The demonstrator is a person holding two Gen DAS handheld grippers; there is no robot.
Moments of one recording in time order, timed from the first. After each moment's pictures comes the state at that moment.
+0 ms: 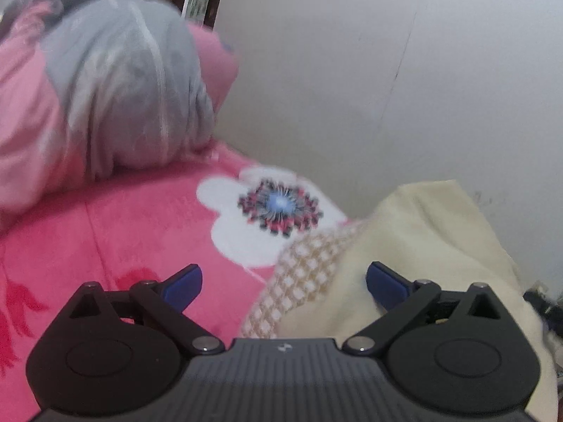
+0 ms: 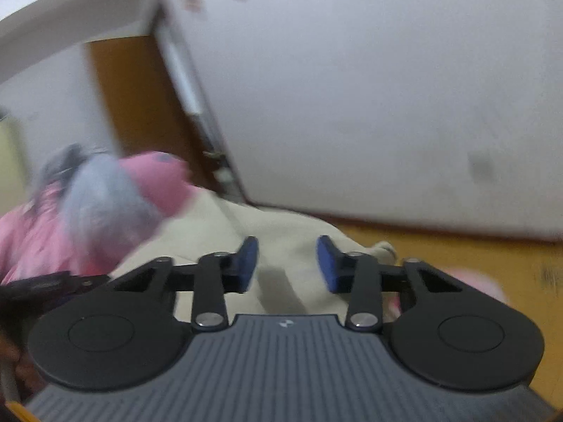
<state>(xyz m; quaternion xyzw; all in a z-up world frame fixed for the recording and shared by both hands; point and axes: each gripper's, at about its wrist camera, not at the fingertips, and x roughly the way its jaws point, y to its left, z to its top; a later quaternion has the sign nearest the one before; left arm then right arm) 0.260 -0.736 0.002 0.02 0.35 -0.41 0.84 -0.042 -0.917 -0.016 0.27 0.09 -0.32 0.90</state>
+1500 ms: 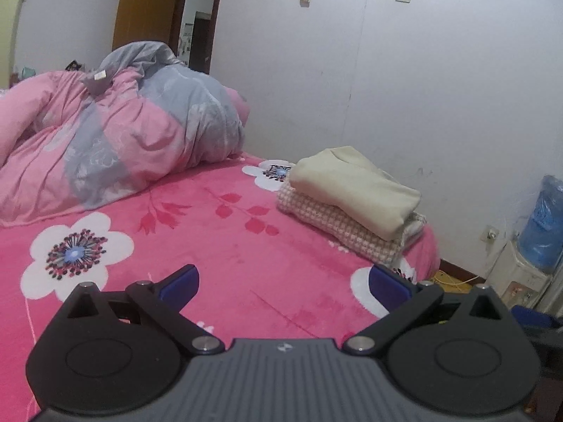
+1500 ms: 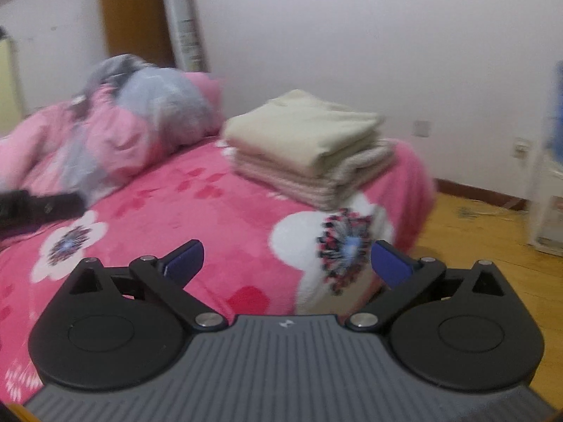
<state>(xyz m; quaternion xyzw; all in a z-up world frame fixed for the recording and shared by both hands) -0.013 -0.366 0.087 0.07 0.24 -0.44 0.86 -0.189 -0.510 0.048 0.17 0.19 -0.39 0.88</state>
